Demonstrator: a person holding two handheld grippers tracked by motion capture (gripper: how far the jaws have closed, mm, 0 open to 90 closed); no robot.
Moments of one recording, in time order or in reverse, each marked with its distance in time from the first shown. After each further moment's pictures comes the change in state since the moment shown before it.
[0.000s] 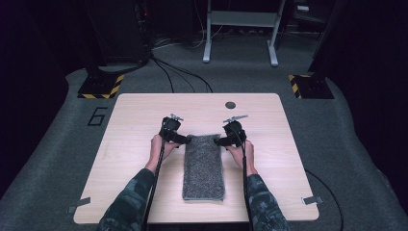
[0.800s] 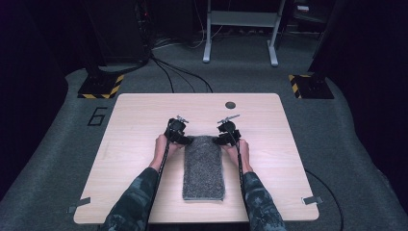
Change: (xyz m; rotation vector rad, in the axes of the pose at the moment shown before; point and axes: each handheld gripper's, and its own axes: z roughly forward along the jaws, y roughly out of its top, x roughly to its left) left arm -0.006 -0.001 0.022 0.037 -0.023 0.070; right arm 0.000 0.003 0.035 0.072 -0.009 -0.011
